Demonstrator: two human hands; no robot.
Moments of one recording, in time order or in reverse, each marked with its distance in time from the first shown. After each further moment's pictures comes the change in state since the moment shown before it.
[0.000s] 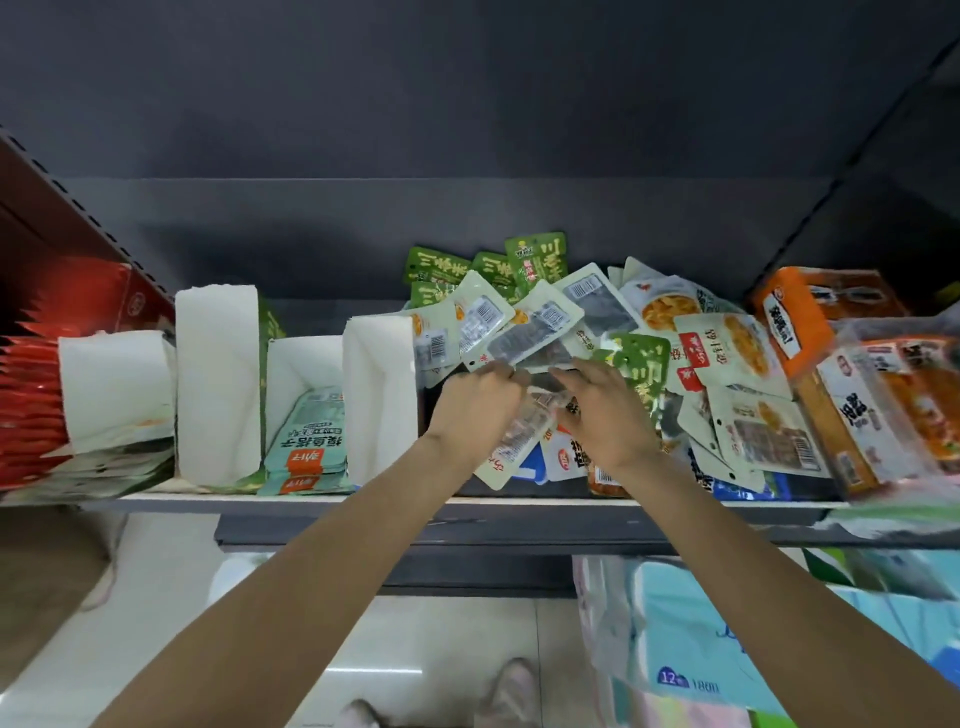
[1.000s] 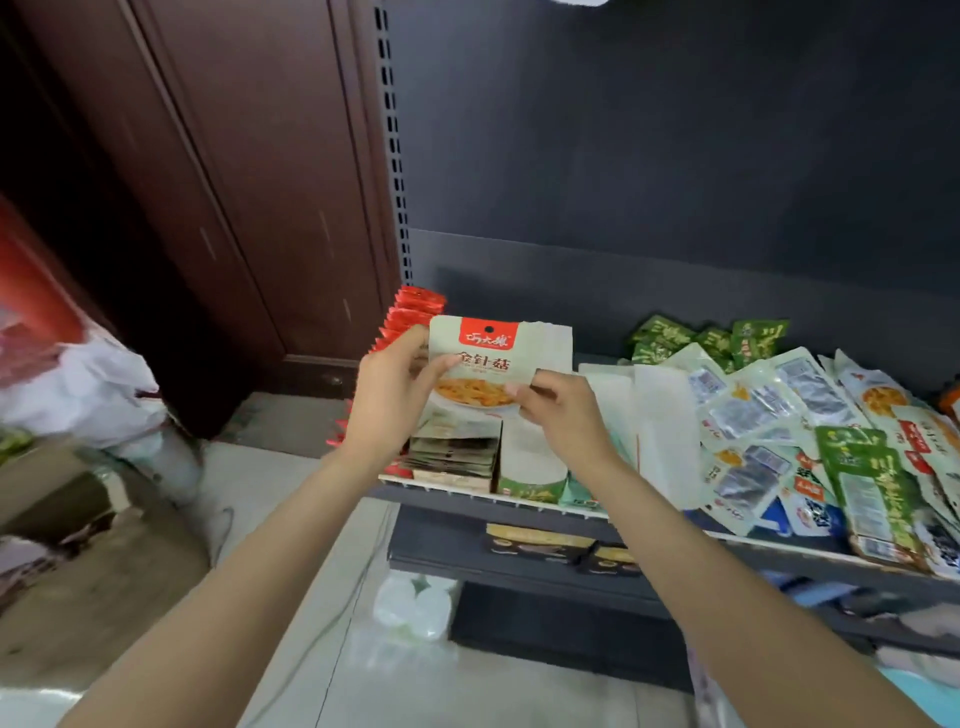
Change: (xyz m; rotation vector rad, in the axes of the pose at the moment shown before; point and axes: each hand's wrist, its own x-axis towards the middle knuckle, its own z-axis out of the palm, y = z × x) left_hand -0.245 -0.314 -0.045 -0.958 0.604 -0.439; right_hand 0.016 -0.383 0.016 0.940 0.093 -0.065
